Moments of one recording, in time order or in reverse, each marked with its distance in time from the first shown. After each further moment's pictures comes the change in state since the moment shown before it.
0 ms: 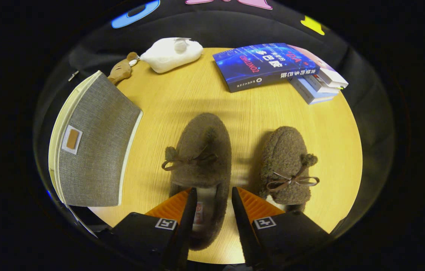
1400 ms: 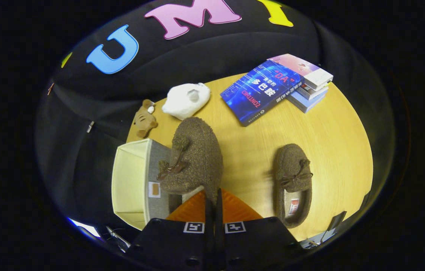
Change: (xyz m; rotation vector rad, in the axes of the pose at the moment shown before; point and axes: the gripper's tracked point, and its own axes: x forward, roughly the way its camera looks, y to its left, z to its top) arm -0.134 0.066 0.089 0.284 -0.171 0.210
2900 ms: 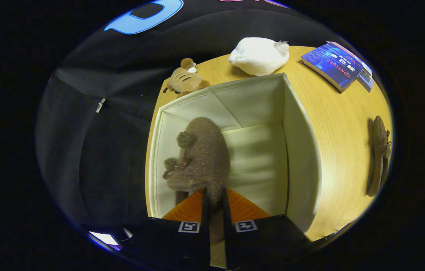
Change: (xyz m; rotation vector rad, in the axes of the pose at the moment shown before) arm 0.133 0.220 -0.105 0.014 0.193 0.082
